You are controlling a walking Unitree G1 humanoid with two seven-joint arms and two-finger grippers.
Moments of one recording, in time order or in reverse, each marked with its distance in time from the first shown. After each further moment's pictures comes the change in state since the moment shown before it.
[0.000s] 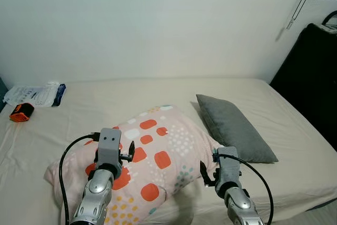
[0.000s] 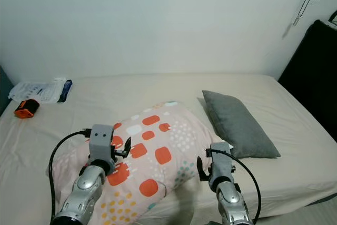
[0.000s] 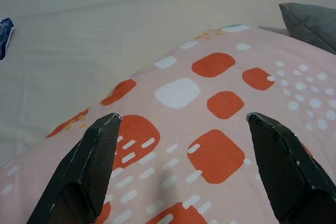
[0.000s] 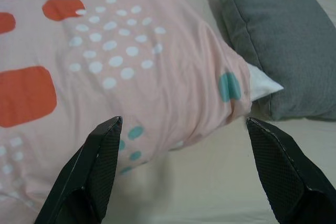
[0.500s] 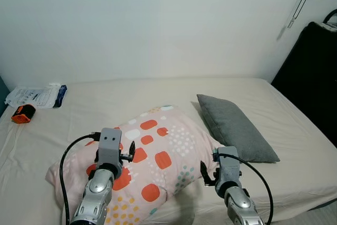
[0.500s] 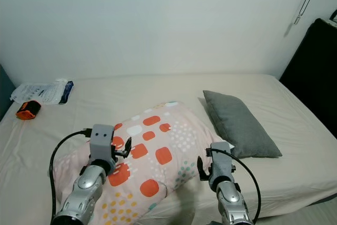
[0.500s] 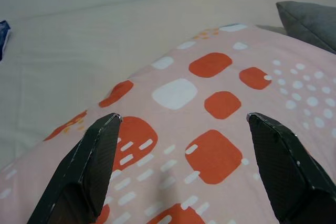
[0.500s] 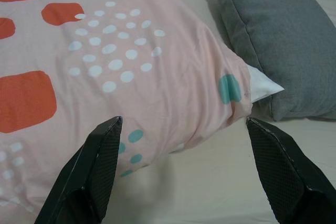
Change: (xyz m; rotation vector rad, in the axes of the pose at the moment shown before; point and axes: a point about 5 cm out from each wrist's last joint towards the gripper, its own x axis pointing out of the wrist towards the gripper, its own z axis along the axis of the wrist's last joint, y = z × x) left arm 0.001 -0.001 0.000 -0.001 0.005 -0.029; right arm 0.001 0.000 0.002 0.003 -0.004 -0.005
